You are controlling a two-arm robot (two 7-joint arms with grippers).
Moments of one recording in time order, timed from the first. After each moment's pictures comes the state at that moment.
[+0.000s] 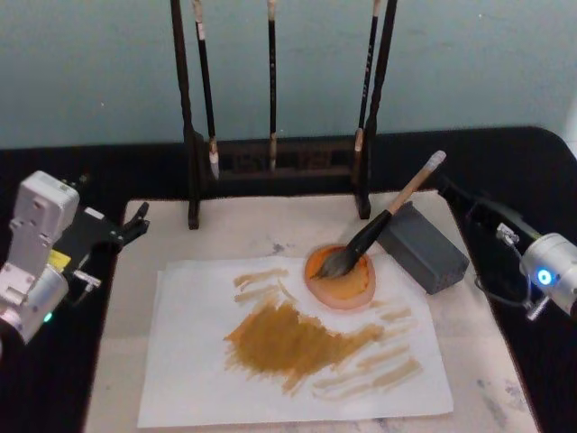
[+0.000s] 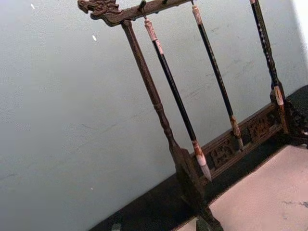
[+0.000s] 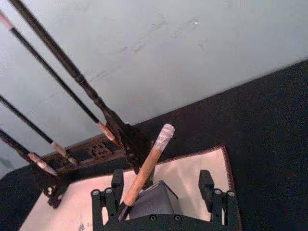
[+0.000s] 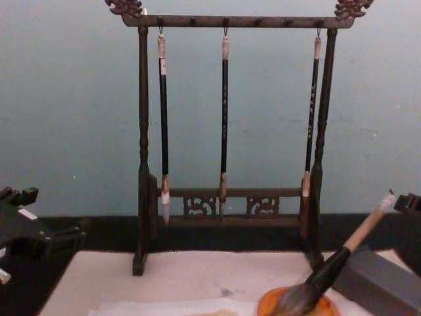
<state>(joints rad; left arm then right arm) -0.20 0.60 0.45 -1.41 -0.25 -0.12 0.03 0.17 0.38 -0.16 -1.43 0.89 0.26 0.13</state>
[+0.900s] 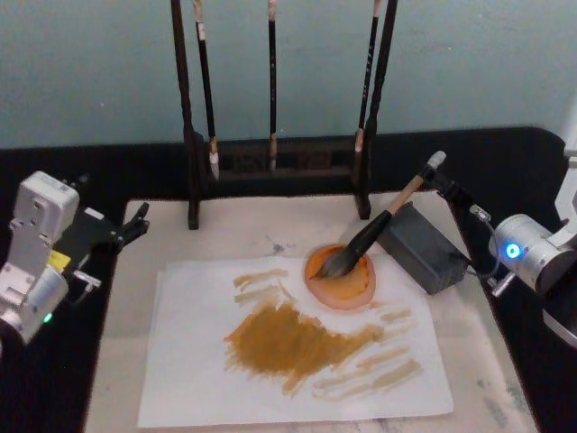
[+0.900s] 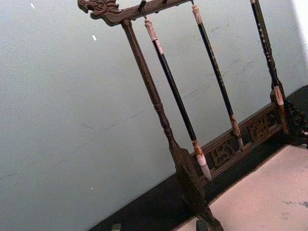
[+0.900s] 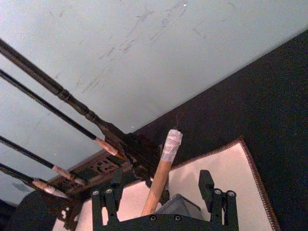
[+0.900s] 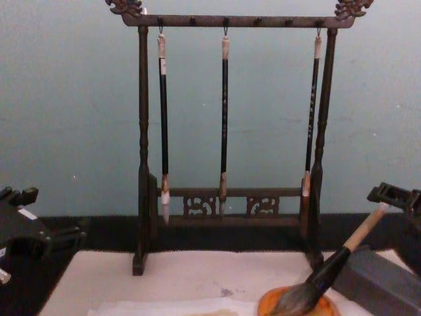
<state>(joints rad) -0.20 0.60 0.45 -1.41 -0.25 -0.12 0.03 0.28 0.30 -0.19 -1.33 1.03 0.30 0.03</state>
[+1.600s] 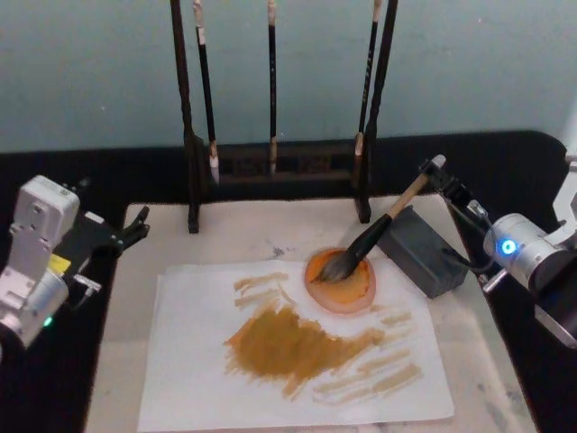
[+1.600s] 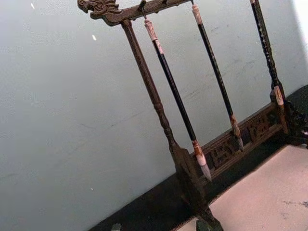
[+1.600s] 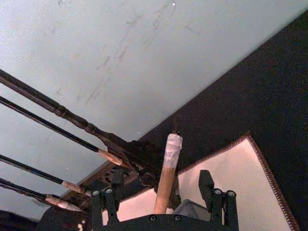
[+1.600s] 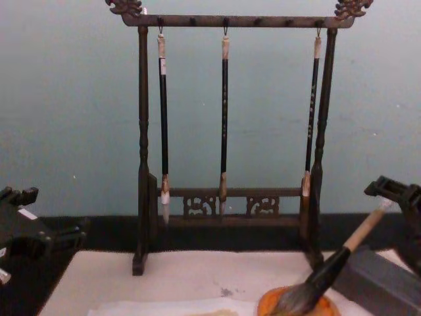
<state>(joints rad) -0.20 0.60 0.45 -1.41 -0.25 -0.12 0.03 0.31 0.28 -0.19 -1.29 1.14 0.29 0.01</state>
